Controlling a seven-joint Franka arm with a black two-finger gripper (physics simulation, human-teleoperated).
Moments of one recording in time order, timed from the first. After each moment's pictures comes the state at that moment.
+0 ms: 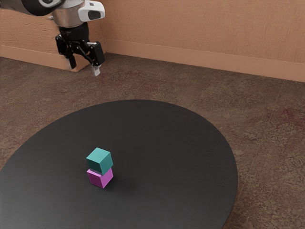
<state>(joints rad) -0.01 -0.08 -0.07 -1.57 0.08 1.56 -0.05</state>
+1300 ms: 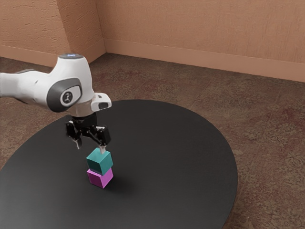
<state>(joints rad) -0.02 -0.10 -0.02 -2.26 -0.01 2.08 -0.16</state>
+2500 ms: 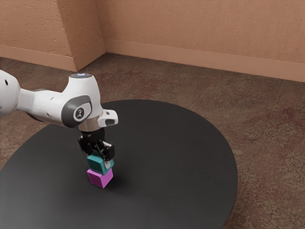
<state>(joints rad) -0.02 0.05 0.01 -2.26 -0.05 2.21 0.03</state>
